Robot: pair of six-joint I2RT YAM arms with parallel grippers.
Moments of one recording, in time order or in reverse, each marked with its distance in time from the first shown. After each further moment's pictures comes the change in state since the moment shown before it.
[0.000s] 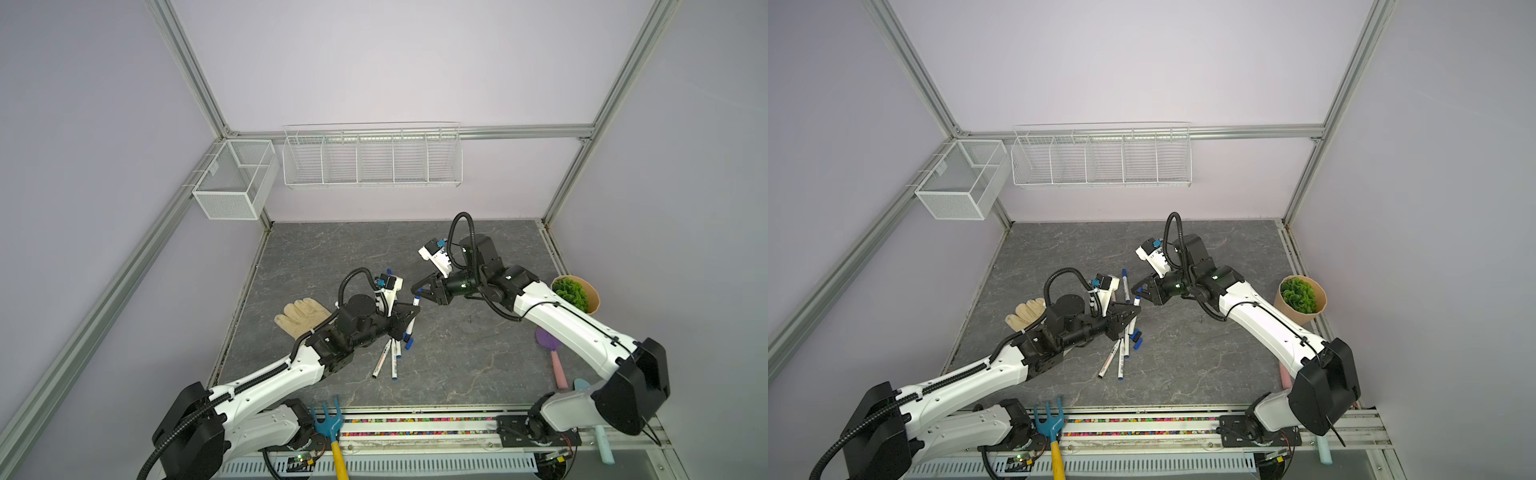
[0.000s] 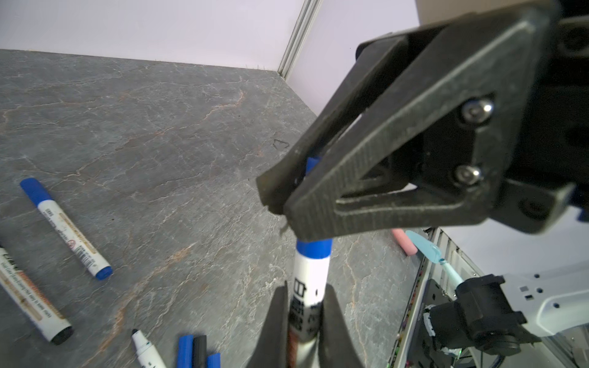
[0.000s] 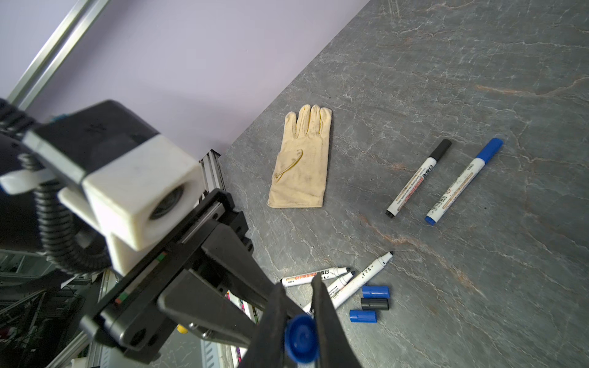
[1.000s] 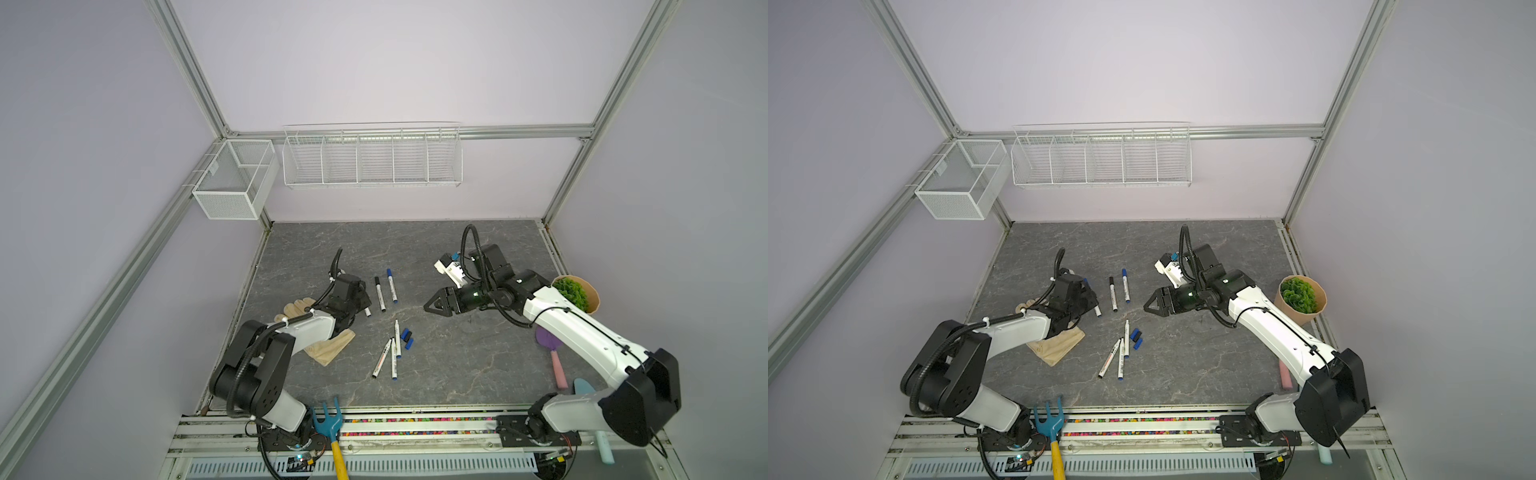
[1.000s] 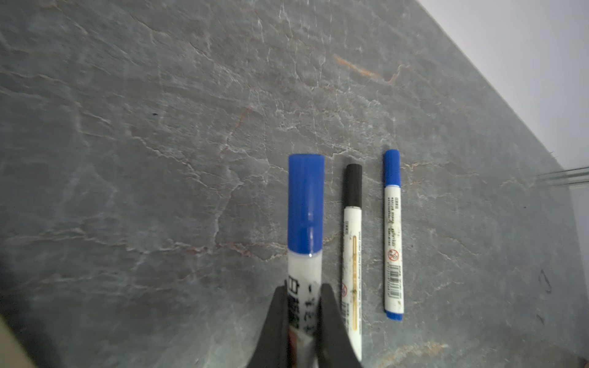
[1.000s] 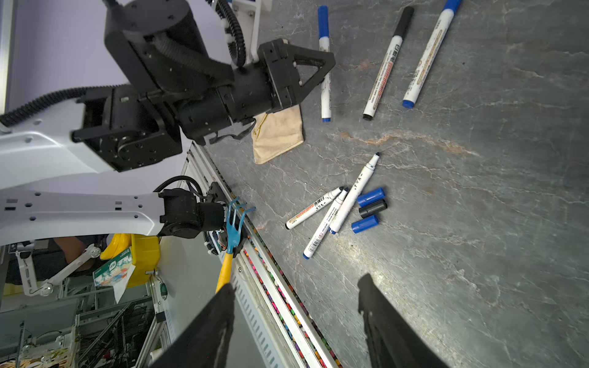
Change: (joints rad) left arm 0.409 0.491 0.135 -0.166 -0.251 -0.339; right arm -0.052 -0.061 -0.068 -0.226 0.042 0.143
